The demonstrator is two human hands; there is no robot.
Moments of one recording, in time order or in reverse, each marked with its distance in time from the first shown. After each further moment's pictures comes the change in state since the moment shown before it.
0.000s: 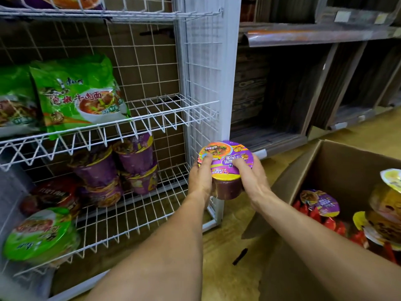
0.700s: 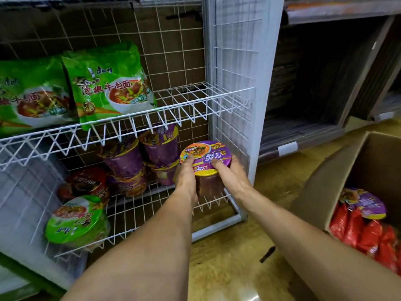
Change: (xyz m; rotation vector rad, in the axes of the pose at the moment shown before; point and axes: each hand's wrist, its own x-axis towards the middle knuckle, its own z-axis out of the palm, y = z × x) left_hand 0.022 0.009 -0.091 -0.179 0.281 -0.198; right_hand 0.002 0.017 0.102 -0.135 -0.253 0.034
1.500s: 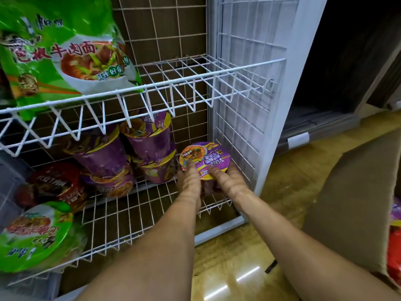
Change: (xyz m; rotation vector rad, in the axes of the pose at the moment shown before) left_hand 0.089 -0.039 0.016 0.138 0.110 -0.035; right_hand 0.086 0.063 0.038 0.094 -0.020 0.132
